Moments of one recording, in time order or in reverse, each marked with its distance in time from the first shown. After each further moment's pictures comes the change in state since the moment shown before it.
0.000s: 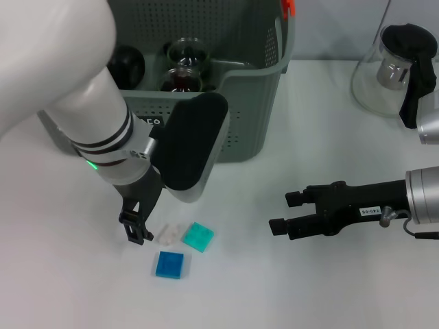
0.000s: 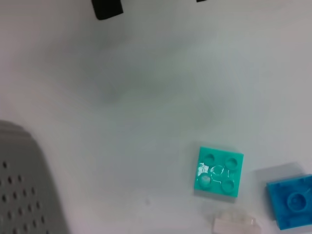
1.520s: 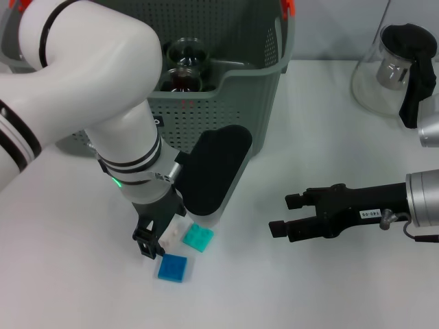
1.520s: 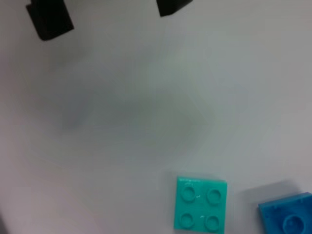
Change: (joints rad) left arm -0.072 -0.011 0.086 -0.181 -0.032 -0.082 0.010; right arm -0.005 0.002 0.005 0.007 0.001 -0.001 -0.004
